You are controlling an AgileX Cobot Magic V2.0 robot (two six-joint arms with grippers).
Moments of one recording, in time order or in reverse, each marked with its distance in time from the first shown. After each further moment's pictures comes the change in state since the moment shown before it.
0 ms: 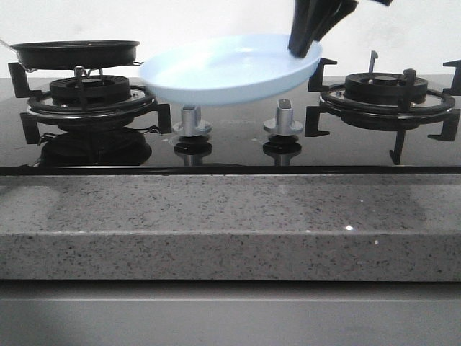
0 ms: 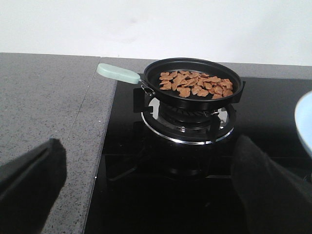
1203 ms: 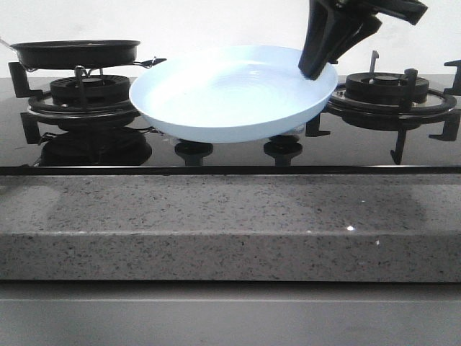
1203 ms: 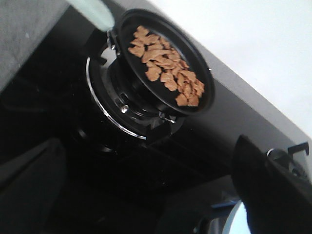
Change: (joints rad) left arm 0.141 0.533 -0.323 -0.639 0.217 -0.018; right arm 0.025 -0.220 0.378 0.018 -0.252 -0.005
